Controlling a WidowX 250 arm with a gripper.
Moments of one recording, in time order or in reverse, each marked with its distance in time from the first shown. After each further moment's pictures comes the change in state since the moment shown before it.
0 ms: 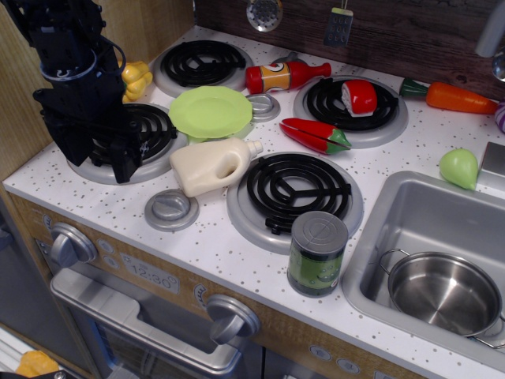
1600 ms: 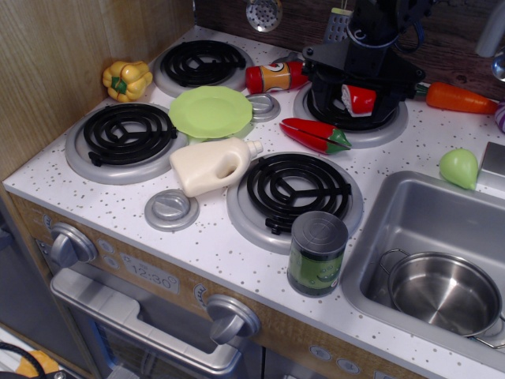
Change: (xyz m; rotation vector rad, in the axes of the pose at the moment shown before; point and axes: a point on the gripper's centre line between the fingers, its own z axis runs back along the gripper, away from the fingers) arm 0.160 -0.186 0.008 0.022 -0.304 0.162
